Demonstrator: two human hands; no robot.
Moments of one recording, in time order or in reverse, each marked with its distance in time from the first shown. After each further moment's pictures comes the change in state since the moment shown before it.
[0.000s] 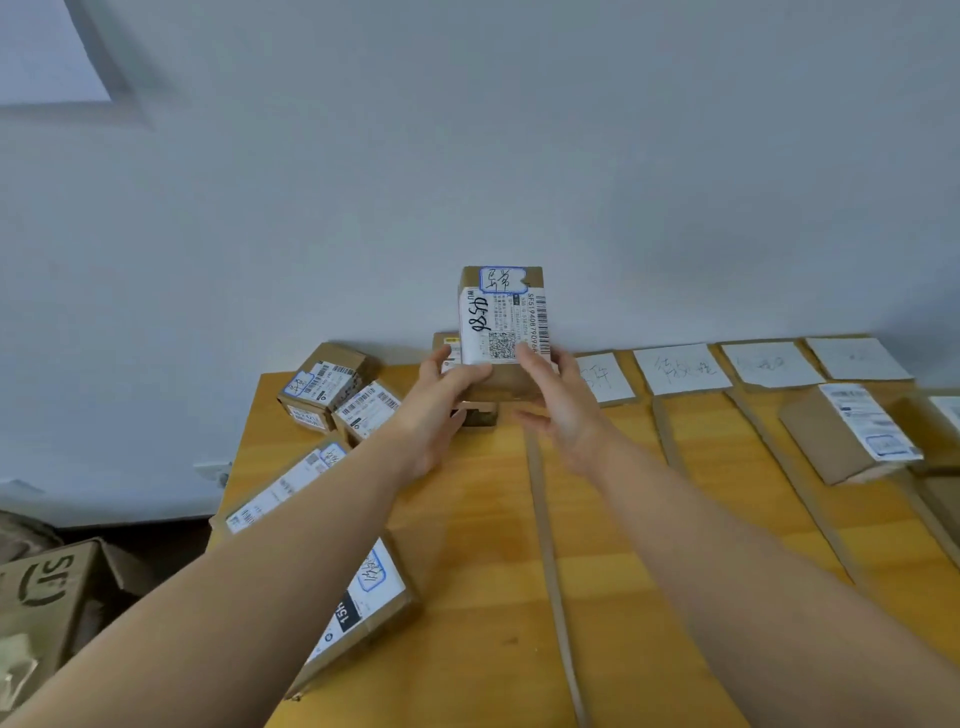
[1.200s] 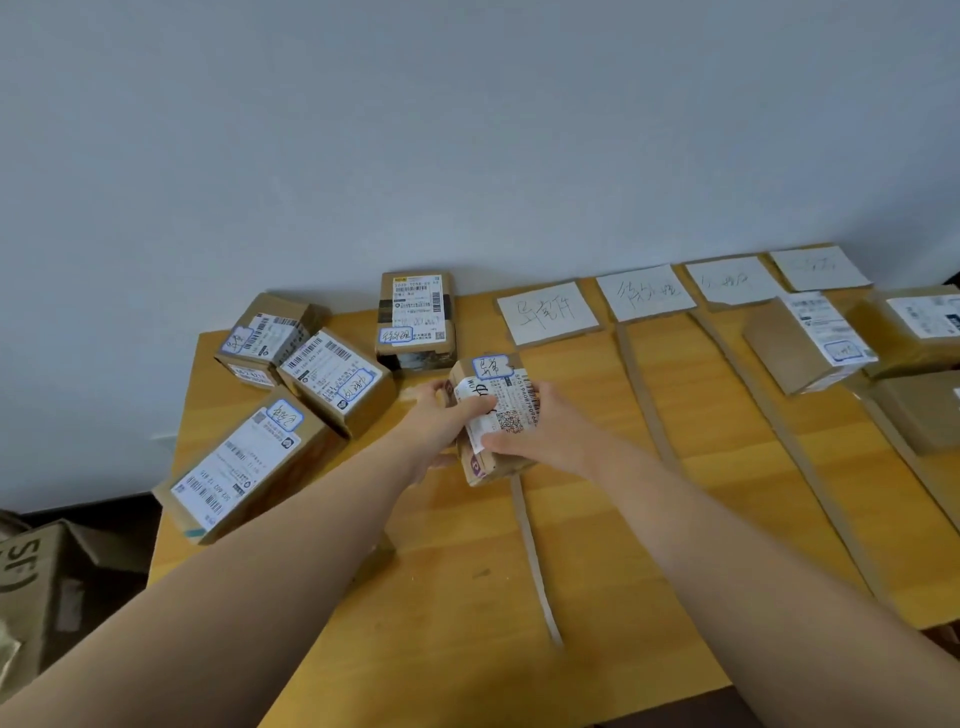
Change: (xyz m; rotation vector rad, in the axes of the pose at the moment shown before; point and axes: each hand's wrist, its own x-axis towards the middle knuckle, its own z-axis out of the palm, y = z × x) left_hand 0.003 -0.078 0.024 0.312 0.084 -0.366; right_hand -0.025 0.077 -0.063 -0.744 -0.089 0.198
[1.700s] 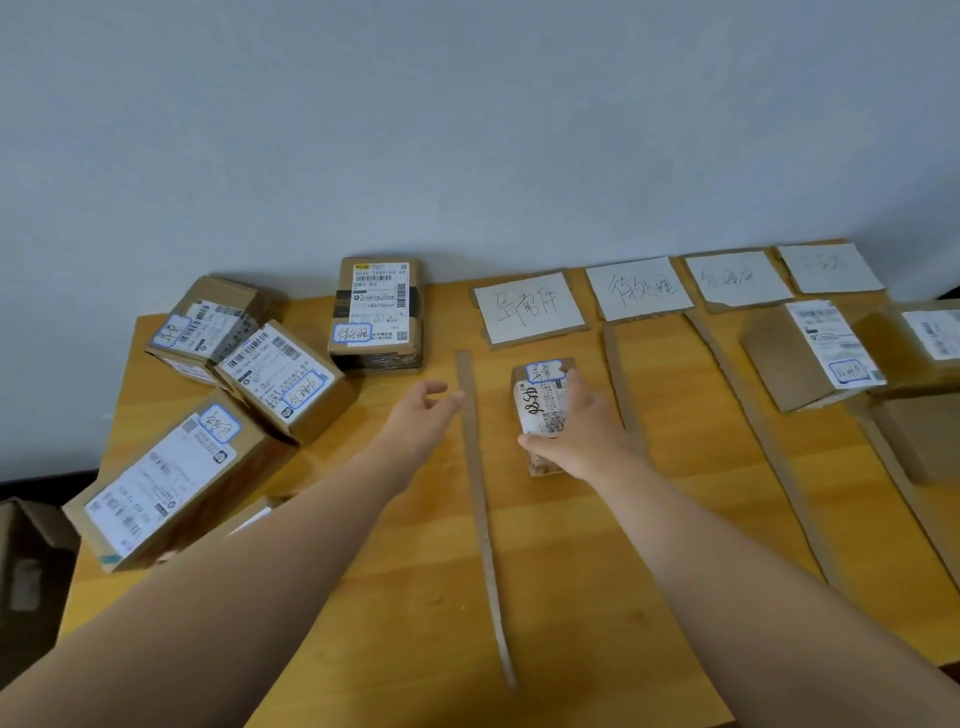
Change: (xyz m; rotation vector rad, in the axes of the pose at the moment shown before) left_hand 0.051 0.000 0.030 0.171 0.122 0.073; right_hand 0.047 0.056 -0.049 -0.387 0.196 0.154
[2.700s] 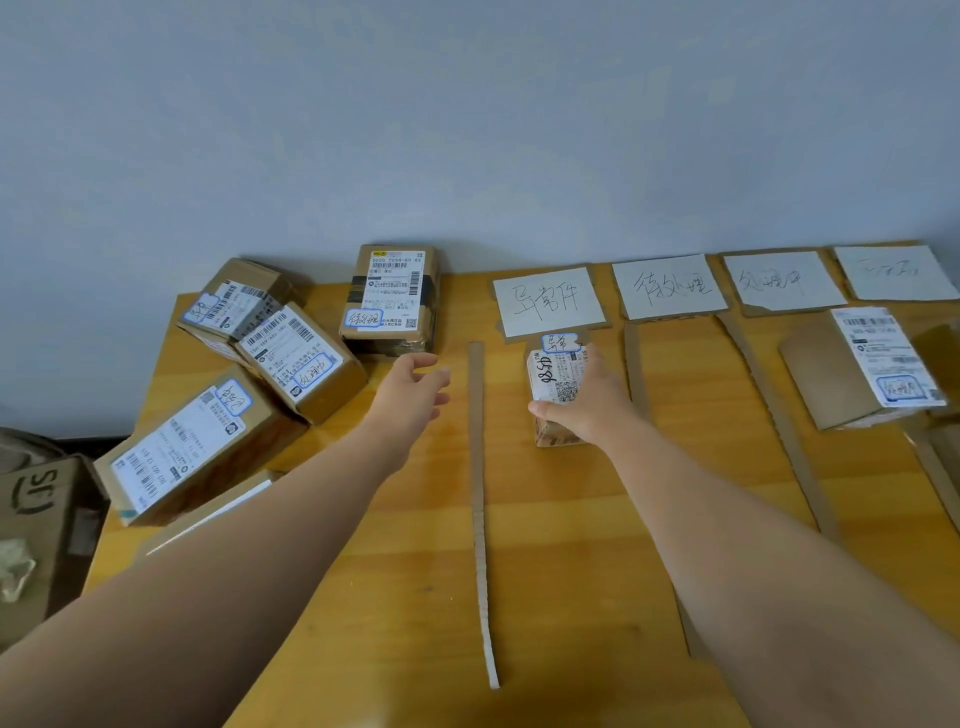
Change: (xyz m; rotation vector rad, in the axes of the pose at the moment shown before) left_hand -0.005 0.015 0.005 -0.137 0.228 0.023; right_hand 0.049 0.011 -0.009 0.201 -0.060 -0.048
